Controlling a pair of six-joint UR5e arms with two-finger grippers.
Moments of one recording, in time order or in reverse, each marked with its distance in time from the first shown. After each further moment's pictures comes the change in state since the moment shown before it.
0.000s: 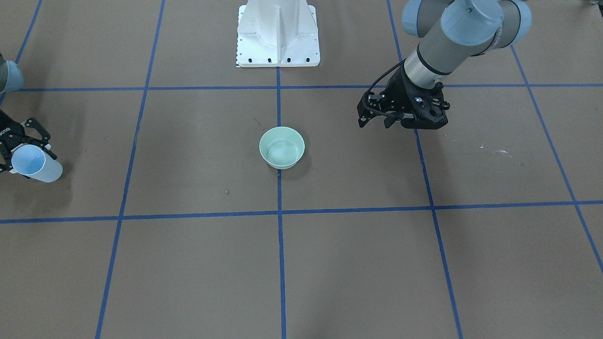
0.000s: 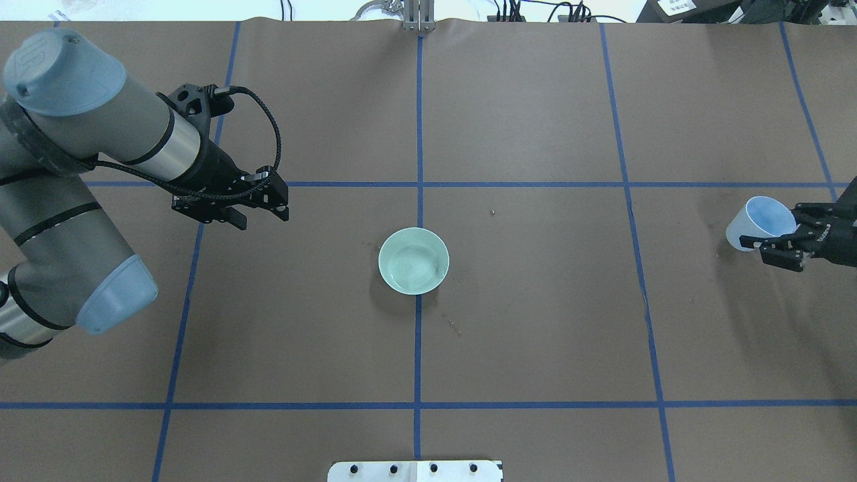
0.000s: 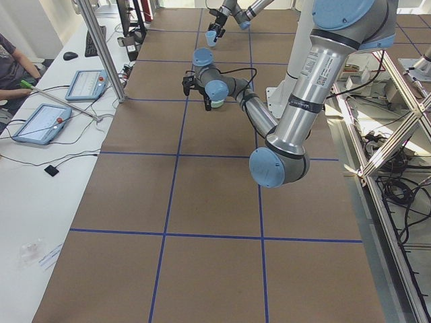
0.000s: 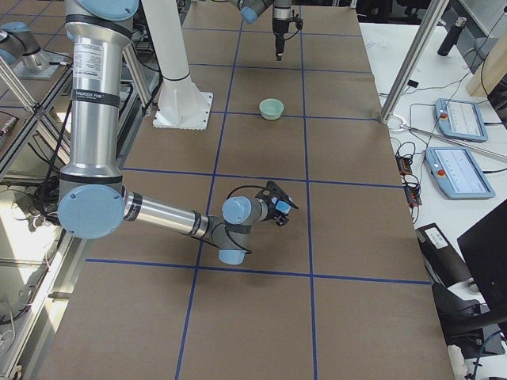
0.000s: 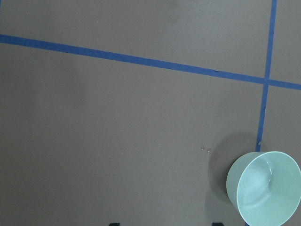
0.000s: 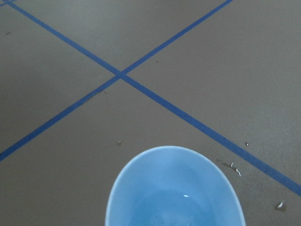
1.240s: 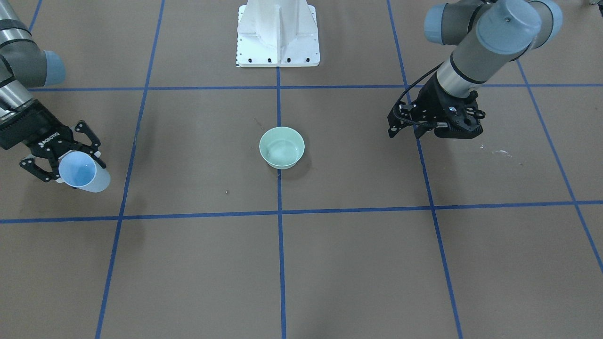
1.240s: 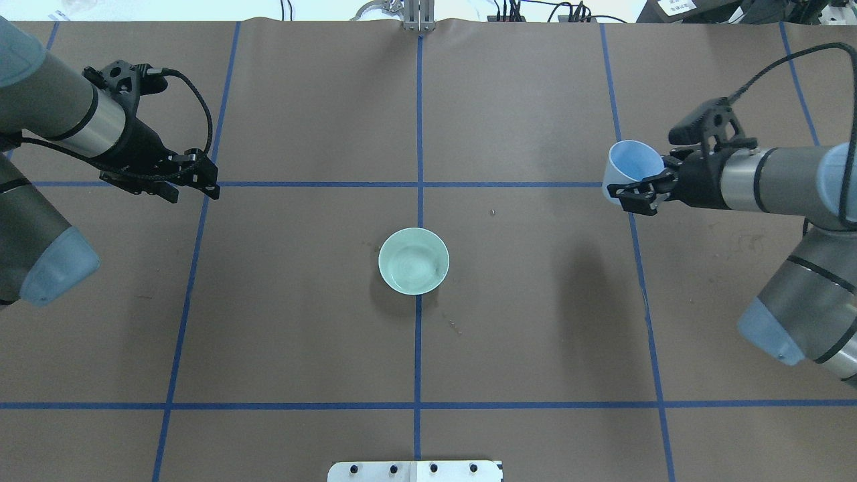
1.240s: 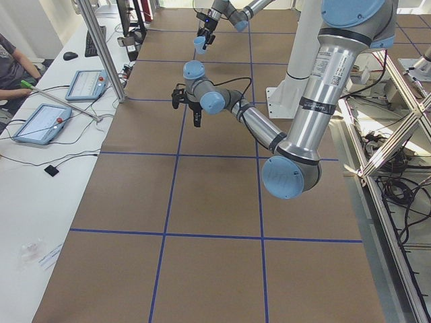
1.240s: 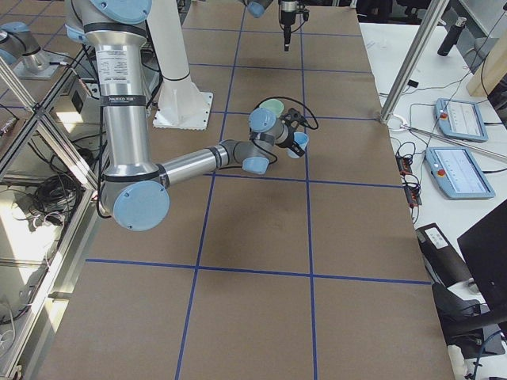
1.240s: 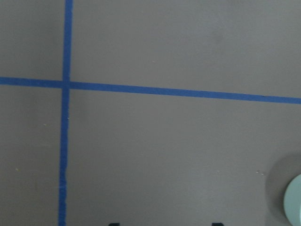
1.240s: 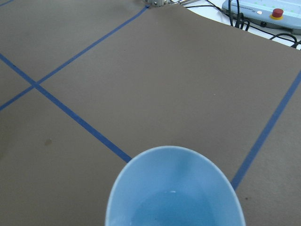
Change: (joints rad) left arm -0.124 0.108 0.028 0.007 -0.001 0.256; right arm -0.173 0.207 0.512 -0.829 -0.174 0.034
